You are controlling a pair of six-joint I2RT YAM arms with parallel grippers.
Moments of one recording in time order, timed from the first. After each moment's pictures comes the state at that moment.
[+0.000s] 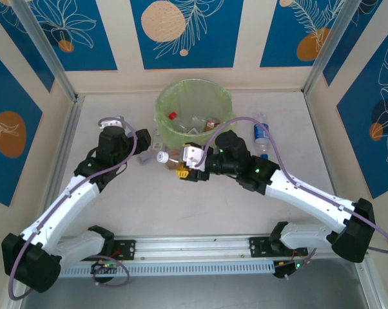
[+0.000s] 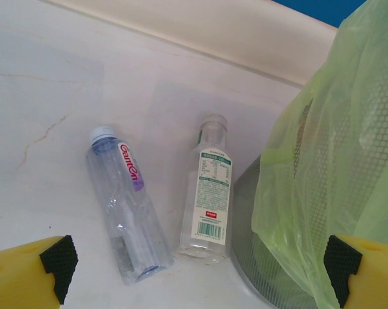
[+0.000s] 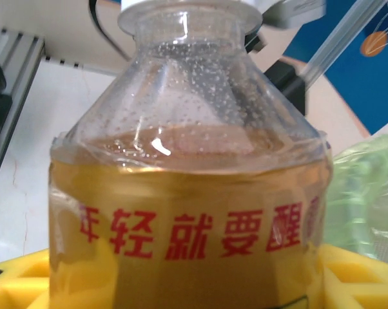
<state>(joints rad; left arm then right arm) -0.40 1.04 0.88 -0.38 -0.23 -0.54 0.87 1.15 1.02 -0.22 -0.33 -0.53</state>
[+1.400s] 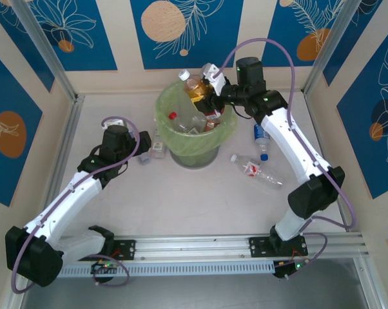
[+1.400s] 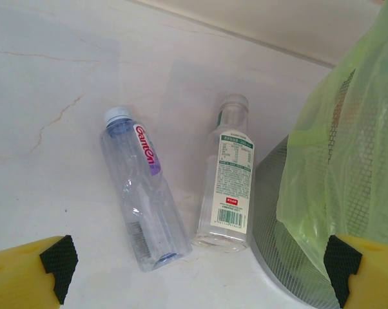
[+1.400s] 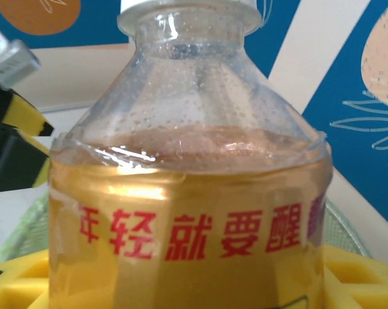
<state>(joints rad) -0.40 1.09 0.90 -0.43 -0.25 -0.54 0.42 1.66 1.79 -0.58 -0.57 -0.44</state>
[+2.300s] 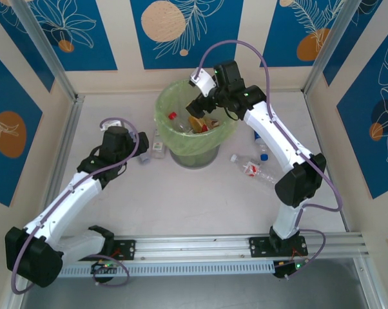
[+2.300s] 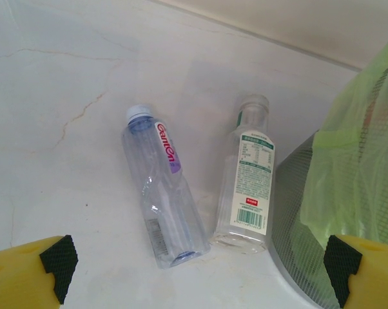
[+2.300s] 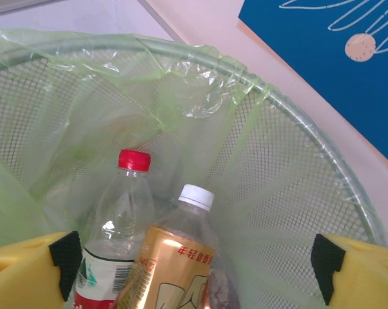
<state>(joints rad) -0.40 1.09 0.89 -0.45 -0.31 -0.56 0.52 1.80 1.93 -0.75 -0.15 -0.39</state>
